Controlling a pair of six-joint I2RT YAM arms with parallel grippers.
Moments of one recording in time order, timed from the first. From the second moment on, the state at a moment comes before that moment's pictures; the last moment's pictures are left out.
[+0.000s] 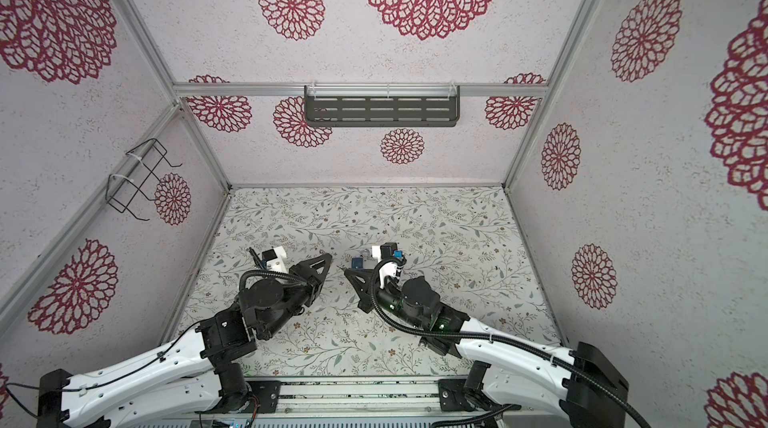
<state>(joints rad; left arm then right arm) -1.03 0.87 0.68 0.02 -0.49 -1.47 1.05 1.02 0.58 0.44 0.04 0.58</state>
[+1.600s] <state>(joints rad) -1.03 0.88 0.67 0.10 -0.45 -1.50 1.08 1.05 0.62 0.45 0.11 0.50</state>
